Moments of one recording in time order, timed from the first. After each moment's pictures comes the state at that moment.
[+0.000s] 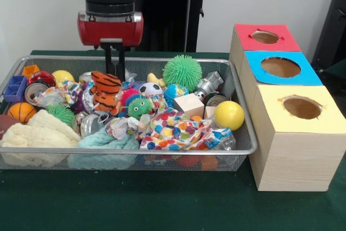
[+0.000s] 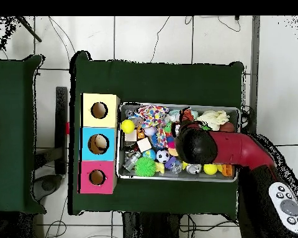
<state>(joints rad) -0.67 -0.76 0.36 1.73 -0.43 0.46 1.57</state>
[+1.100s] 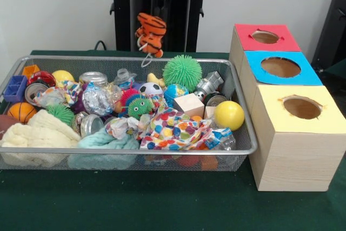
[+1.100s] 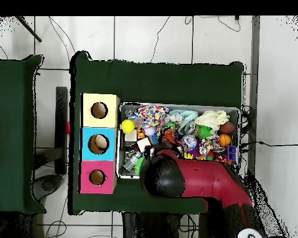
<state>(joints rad) -0.46 -1.03 0.22 1.97 -0.28 0.47 1.57</state>
